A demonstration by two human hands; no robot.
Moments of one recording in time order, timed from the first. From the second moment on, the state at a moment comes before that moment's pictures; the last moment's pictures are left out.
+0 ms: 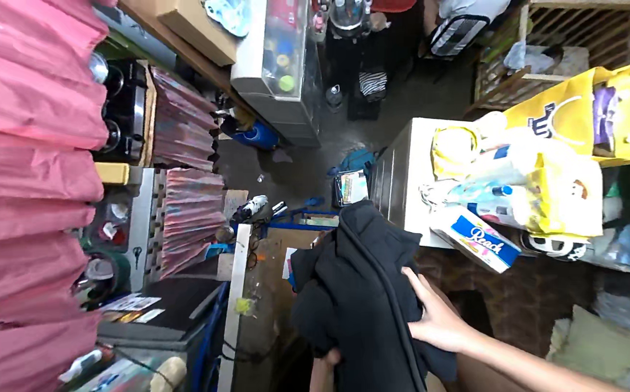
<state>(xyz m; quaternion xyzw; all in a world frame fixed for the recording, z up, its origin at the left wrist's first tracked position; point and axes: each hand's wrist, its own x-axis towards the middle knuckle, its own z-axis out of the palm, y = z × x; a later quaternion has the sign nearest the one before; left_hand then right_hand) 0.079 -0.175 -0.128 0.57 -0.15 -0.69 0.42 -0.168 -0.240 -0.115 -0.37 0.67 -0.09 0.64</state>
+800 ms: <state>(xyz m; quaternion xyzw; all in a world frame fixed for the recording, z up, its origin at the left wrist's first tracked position) 0.090 -0.208 -0.190 0.66 -0.14 -0.65 0.35 -0.152 -0.273 -0.172 -0.33 0.64 -0.04 0.69</state>
